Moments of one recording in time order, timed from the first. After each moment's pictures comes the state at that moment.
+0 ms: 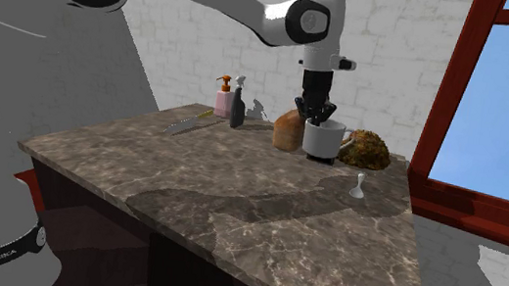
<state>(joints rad) 0.09 0.41 0.00 -1.42 -0.04 1.89 -0.14</state>
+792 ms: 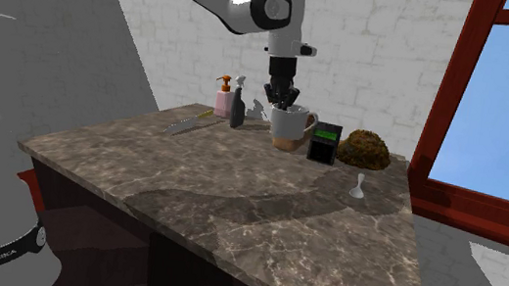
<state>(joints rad) 0.19 0.21 0.05 -1.66 -0.06 1.91 0.00</state>
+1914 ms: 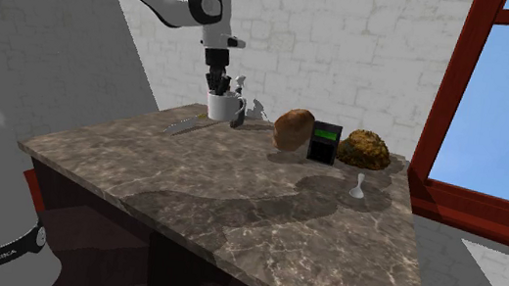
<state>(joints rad) 0.38 0.00 0.21 -1.93 -0.06 1.95 0.37</state>
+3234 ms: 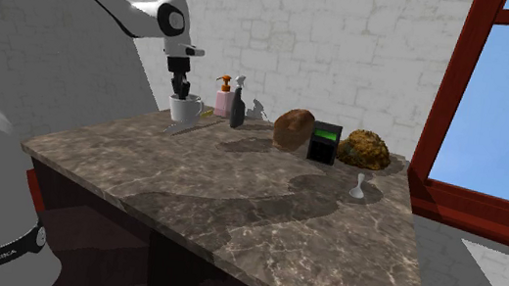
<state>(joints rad) 0.53 0.03 0.36 -2.00 -0.08 2.03 0.68</state>
